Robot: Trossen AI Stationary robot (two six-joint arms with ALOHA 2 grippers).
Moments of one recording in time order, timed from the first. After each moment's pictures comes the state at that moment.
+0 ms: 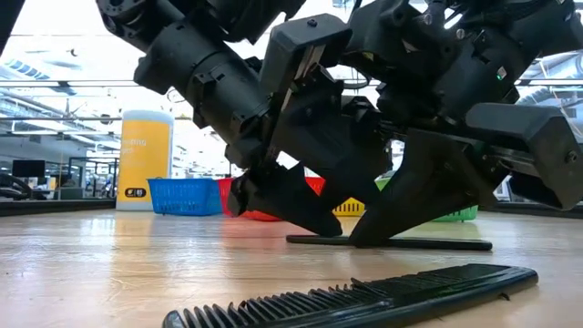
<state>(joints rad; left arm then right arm) -0.32 2.06 1.14 0.22 0.02 -0.80 0.43 1.98 1.04 -0.01 0.39 -0.15</state>
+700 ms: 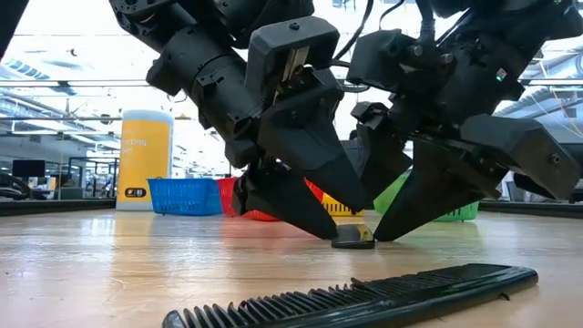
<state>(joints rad) -0.28 2.06 1.16 0.07 0.15 -0.71 0.45 1.91 1.04 -0.25 0.43 0.01</state>
